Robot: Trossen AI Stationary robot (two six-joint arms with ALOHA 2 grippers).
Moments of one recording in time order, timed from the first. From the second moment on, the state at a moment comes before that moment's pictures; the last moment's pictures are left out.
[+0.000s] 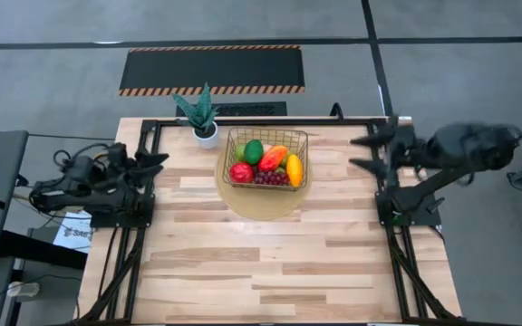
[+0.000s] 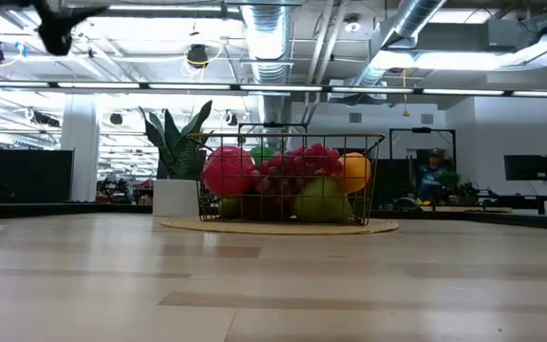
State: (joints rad) left arm -0.03 0.00 0.44 -0.19 -0.27 -0.61; right arm 0.36 0.93 1.52 -0.84 0.55 0.21
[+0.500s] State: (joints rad) left arm -0.03 0.20 0.44 -0.22 -0.25 -0.56; right arm 0.52 0.48 0.33 0.51 0.71 0.14
